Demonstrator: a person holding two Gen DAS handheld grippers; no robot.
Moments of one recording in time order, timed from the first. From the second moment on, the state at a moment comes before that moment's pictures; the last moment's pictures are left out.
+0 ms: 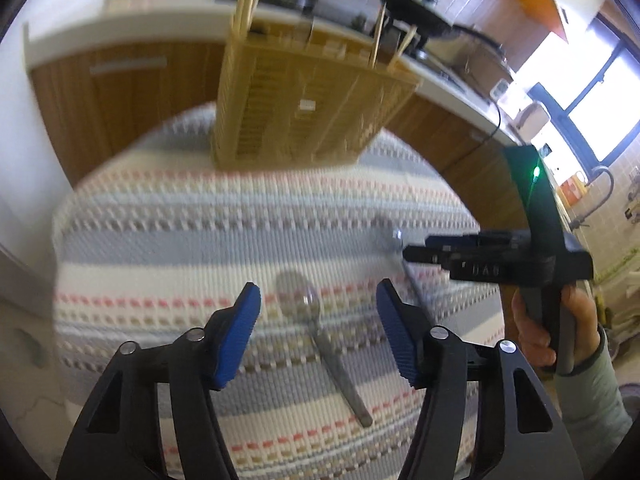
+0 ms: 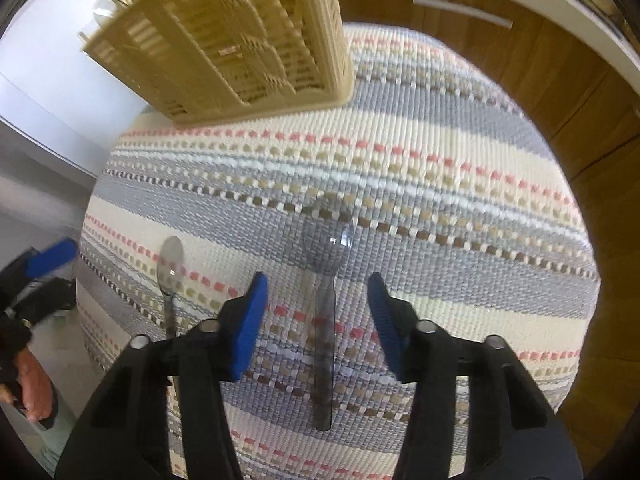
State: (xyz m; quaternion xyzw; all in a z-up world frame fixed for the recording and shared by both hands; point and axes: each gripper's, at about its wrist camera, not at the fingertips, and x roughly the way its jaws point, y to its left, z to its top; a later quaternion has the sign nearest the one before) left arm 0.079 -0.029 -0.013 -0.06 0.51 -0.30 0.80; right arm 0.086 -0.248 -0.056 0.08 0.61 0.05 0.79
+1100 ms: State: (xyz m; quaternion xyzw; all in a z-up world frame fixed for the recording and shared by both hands) left arm 0.081 -0.137 -0.070 0.15 0.57 -0.22 0.78; right arm 0.099 -0.197 -0.084 -0.03 0.63 0.03 0.77
